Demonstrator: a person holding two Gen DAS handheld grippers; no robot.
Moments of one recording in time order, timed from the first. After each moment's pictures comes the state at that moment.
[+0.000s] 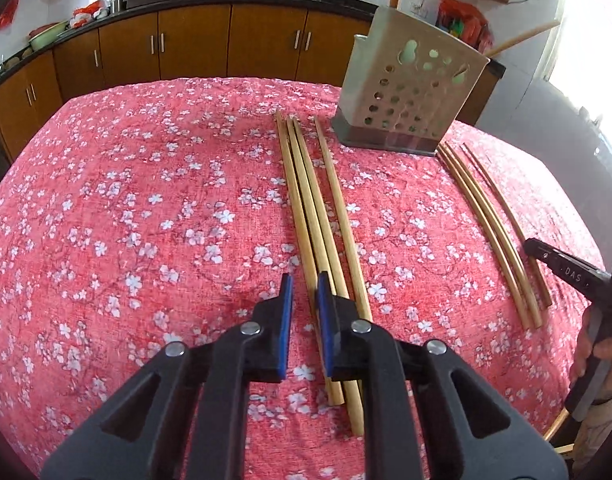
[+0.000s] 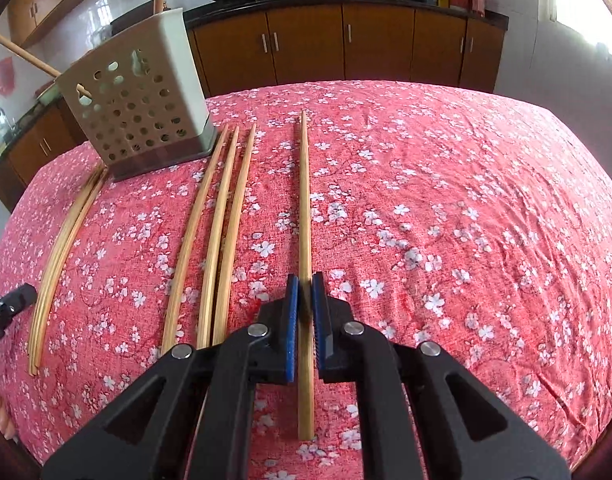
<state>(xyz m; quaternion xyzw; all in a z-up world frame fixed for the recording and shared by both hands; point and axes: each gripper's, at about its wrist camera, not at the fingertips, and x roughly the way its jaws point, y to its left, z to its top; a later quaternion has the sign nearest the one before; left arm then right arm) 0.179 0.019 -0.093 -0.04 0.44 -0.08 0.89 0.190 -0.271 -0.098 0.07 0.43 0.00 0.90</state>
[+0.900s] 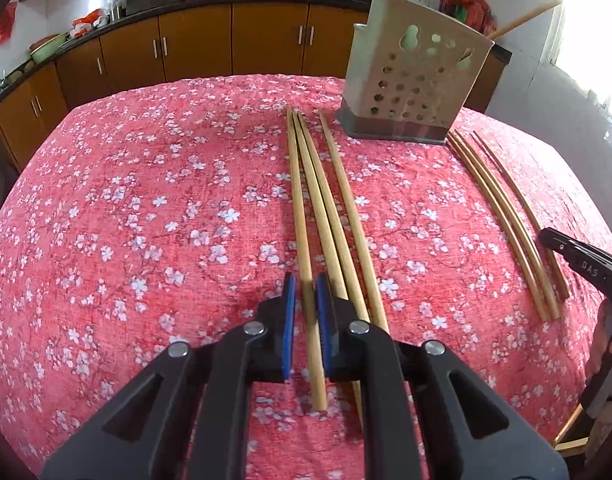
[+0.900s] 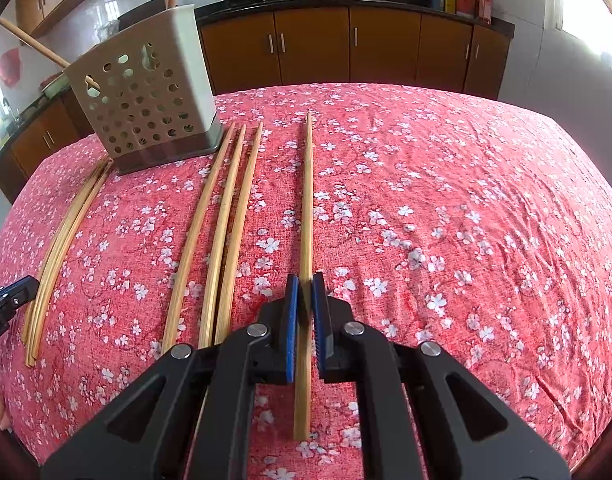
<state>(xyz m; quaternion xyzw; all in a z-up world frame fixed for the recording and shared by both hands) 0.182 0.016 -0.095 0.00 0.45 -0.07 0.89 0.190 -0.265 -0.098 0.05 0.43 0.00 0.90</state>
